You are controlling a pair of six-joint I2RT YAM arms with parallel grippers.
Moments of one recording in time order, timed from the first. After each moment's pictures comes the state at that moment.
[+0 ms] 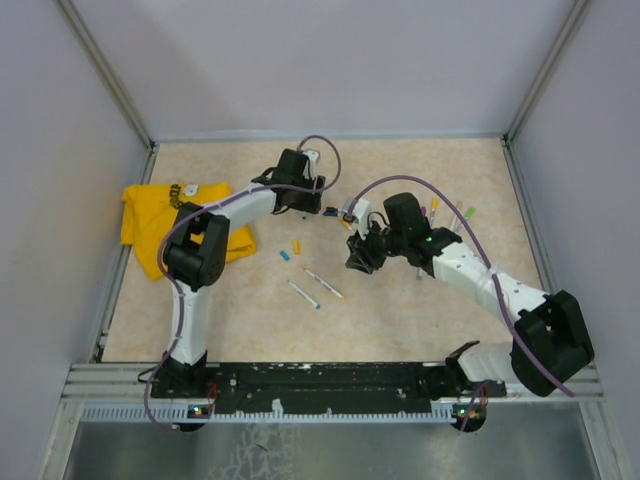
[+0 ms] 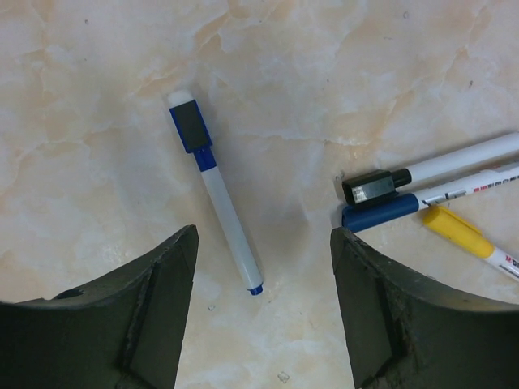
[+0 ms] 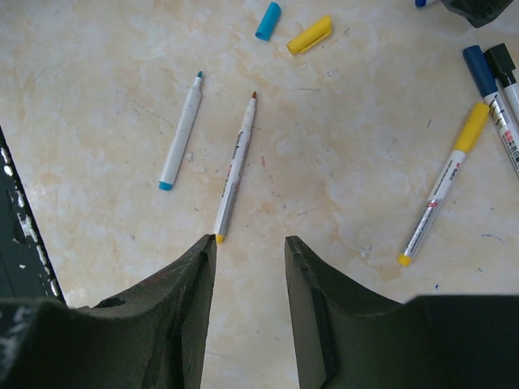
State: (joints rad) left arm -0.50 2.14 1.58 -0.23 -0.01 -0.13; right arm 0.55 1.29 0.89 -0.32 -0.52 -0.30
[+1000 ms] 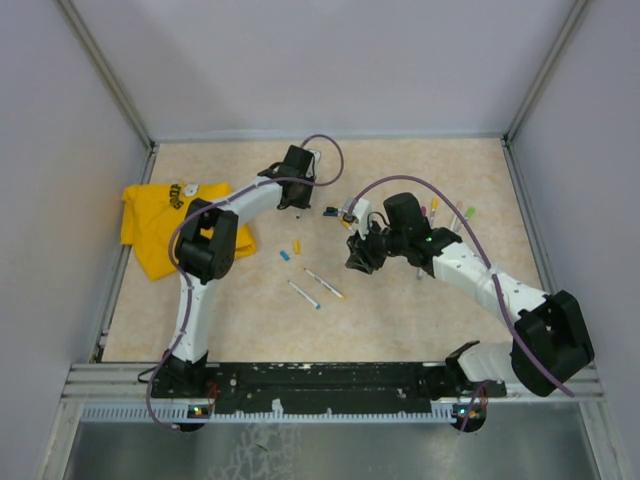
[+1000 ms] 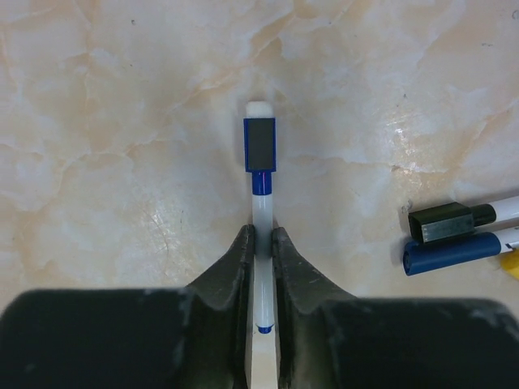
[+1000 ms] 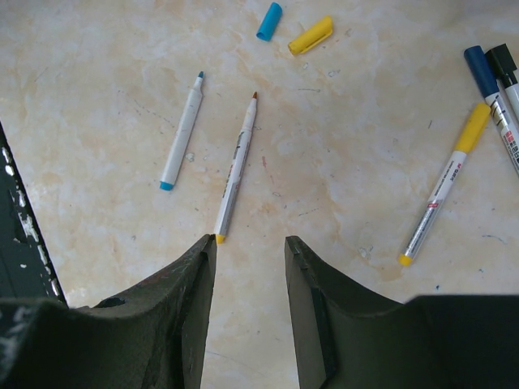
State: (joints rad) left arm -0.50 2.27 1.77 -0.38 -0.12 -0.10; right arm 0.55 1.29 0.89 -0.32 -0.53 -0.30
